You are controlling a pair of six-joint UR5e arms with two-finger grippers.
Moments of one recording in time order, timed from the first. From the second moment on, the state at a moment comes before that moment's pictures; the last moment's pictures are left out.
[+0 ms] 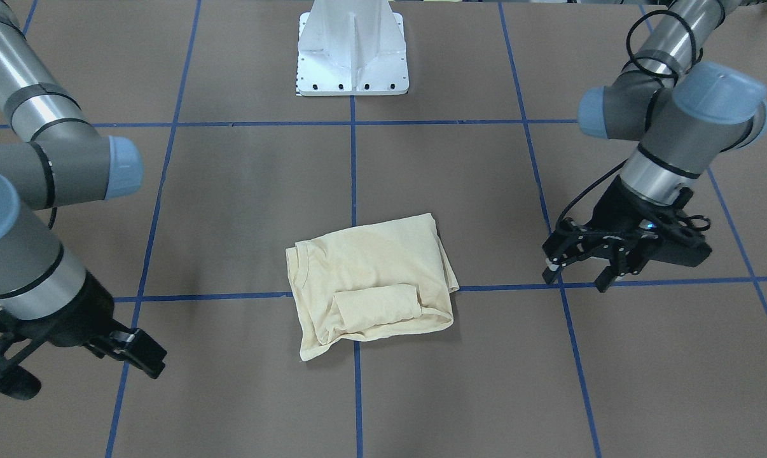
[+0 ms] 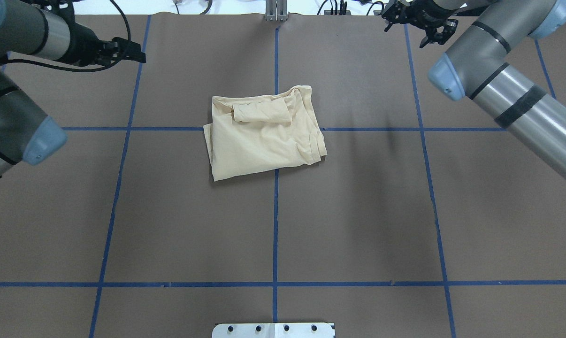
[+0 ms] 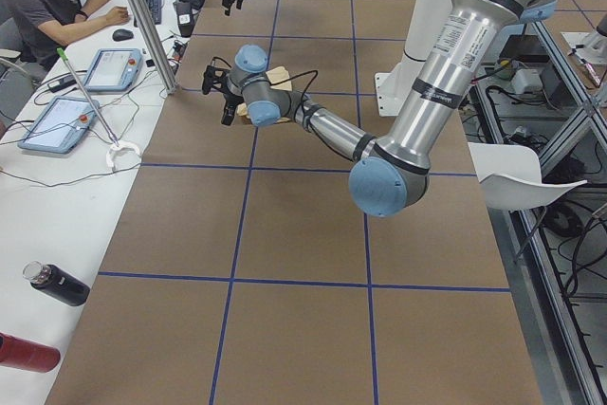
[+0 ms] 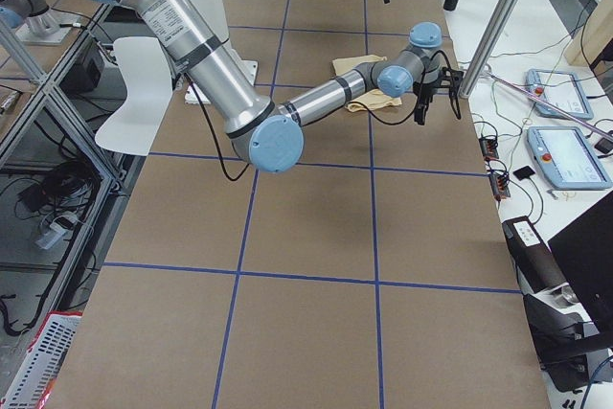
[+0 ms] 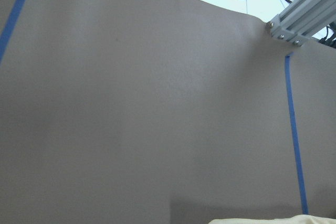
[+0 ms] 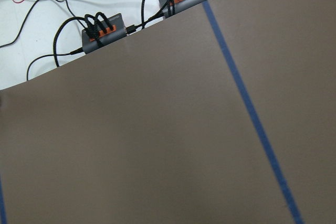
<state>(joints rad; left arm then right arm) -1.02 -1.96 -1.63 -2.21 -2.03 -0.97 1.08 -0.91 1.34 -1.27 2.11 1.15</state>
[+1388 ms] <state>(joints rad) -1.36 -1.64 -1.66 -2.22 -2.05 -0.35 1.40 -1.35 1.40 -1.24 2.14 0.34</state>
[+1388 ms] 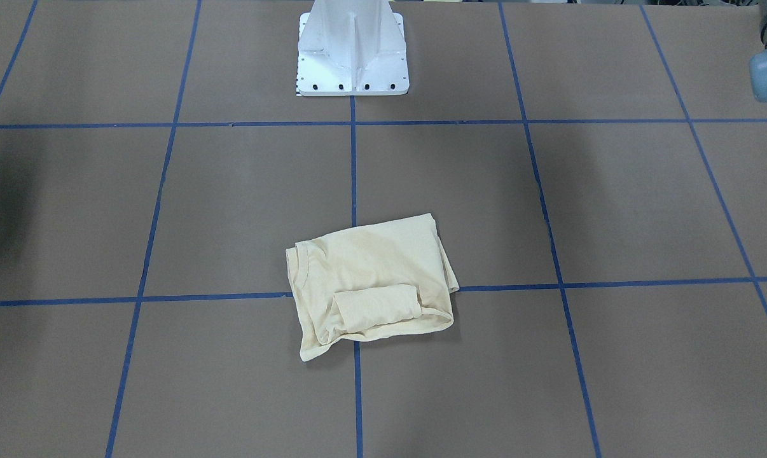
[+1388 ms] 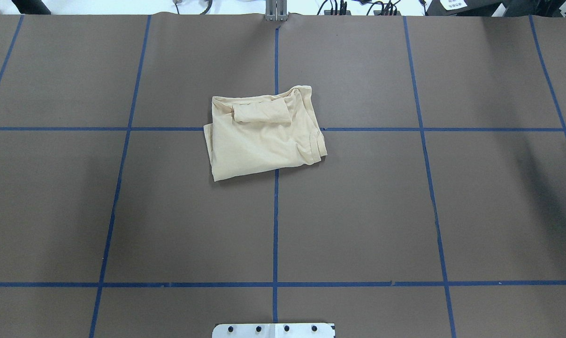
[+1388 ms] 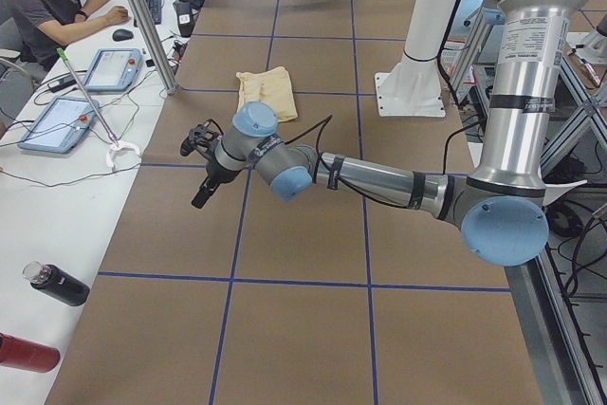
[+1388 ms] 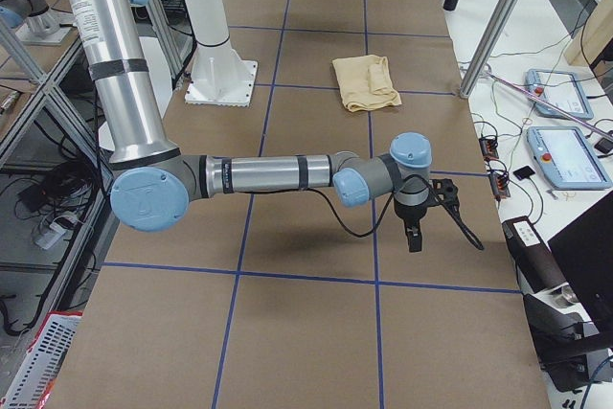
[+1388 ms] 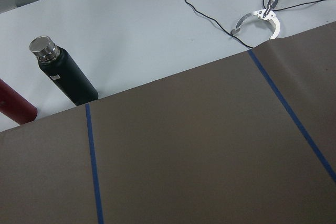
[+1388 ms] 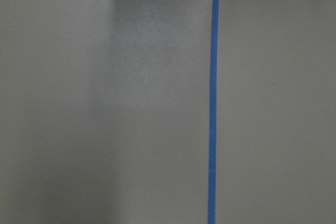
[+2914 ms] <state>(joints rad) -1.58 -1.65 -1.74 -1.43 -2.21 0.32 1.55 -1.46 1.65 -1.90 2.41 -0.08</state>
